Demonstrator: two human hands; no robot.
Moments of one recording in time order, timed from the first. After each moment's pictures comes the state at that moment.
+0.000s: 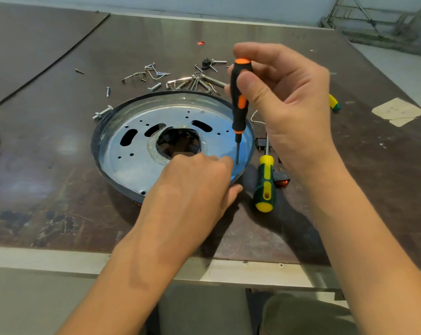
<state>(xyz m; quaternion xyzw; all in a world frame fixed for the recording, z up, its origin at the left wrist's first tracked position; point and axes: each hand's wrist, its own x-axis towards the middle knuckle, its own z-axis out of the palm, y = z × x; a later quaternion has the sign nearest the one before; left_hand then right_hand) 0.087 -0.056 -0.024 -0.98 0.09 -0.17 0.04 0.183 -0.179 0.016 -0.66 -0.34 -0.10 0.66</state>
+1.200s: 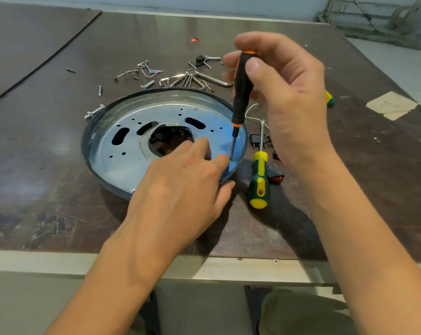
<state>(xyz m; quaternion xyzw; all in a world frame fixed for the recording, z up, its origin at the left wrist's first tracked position) 0.081 -0.053 -0.019 -0.99 0.07 -0.14 0.03 0.184 -0.185 0.019 -0.66 -0.30 -0.10 0.68</state>
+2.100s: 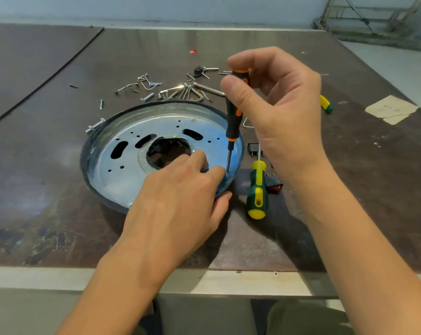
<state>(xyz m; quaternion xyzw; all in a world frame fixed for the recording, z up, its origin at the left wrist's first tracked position) 0.083 -0.055 -0.017 -0.99 0.06 -0.14 0.01 0.188 -0.183 0.018 -0.66 -0.30 -0.16 0.67</state>
